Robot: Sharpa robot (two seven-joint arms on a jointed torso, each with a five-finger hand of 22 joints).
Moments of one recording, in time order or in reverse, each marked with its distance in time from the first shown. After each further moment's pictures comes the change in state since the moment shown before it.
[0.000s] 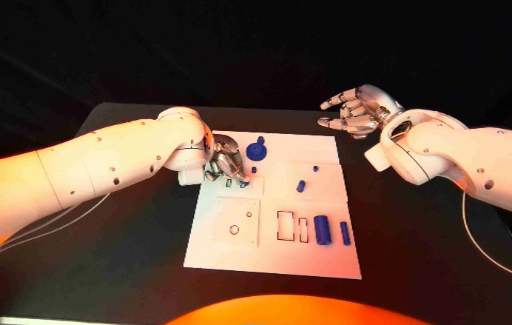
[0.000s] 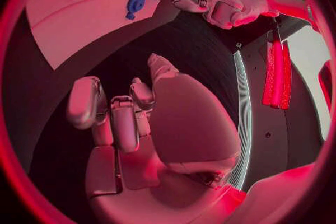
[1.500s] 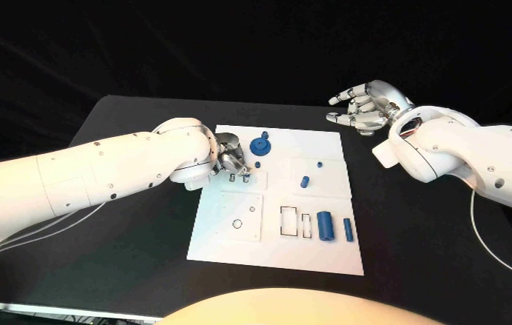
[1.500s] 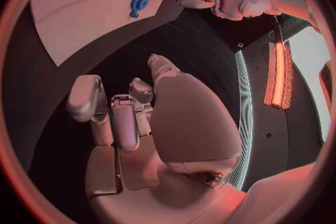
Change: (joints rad) left arm -0.026 -0.050 -0.039 0.120 -0.166 -0.251 -0.024; left_hand -0.158 -0.047 0.110 -0.058 0.008 0.031 -0.016 0.036 0.107 0.068 -0.018 0.025 0.044 0.000 -0.021 0.027 0.000 -0.016 0.052 -0.019 0.032 0.065; right arm -0.001 -0.004 -0.001 -0.008 -0.003 -0.006 -0.003; right_hand -0.013 -0.013 0.023 0.001 0.036 0.000 0.000 0.004 -0.003 -0.042 -0.006 -0.060 -0.079 -0.004 -0.004 -0.023 -0.006 0.000 -0.020 -0.005 -0.054 -0.029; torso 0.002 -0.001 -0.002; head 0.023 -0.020
